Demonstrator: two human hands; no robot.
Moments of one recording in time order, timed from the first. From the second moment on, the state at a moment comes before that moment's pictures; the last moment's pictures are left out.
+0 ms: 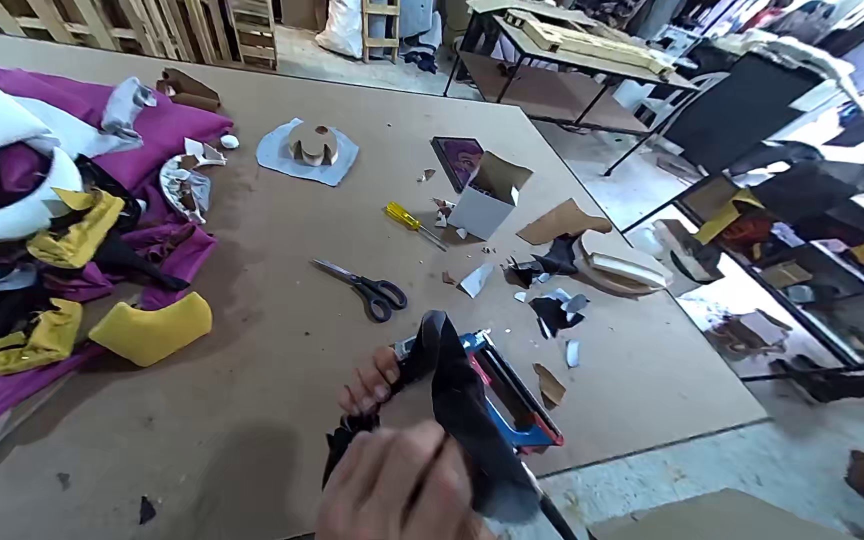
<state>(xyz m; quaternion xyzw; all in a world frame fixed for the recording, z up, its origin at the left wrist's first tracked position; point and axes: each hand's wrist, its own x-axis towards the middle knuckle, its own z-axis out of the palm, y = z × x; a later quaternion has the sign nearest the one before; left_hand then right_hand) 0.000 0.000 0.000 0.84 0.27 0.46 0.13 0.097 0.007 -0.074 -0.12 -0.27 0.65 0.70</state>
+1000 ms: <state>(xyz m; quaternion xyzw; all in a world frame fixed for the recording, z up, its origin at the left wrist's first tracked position) -0.024 0.038 -0.117 0.88 0.22 0.27 0.31 0.107 0.013 -0.187 -0.09 -0.04 0.77 0.63</state>
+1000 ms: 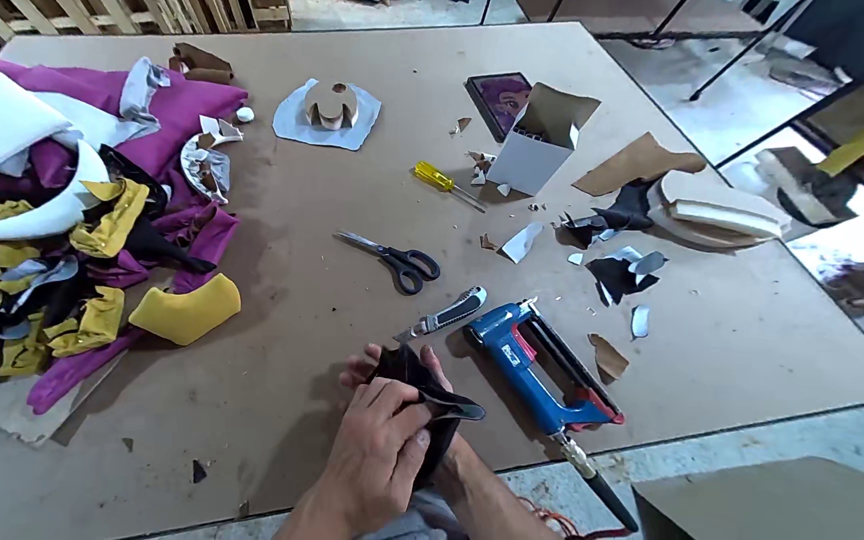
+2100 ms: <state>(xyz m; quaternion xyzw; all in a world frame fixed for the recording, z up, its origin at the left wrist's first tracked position) -0.062 0.025 -0.055 0.53 0.30 0.28 0.74 0.125 -0.089 -0.015 -0.58 -0.26 0.54 0.56</state>
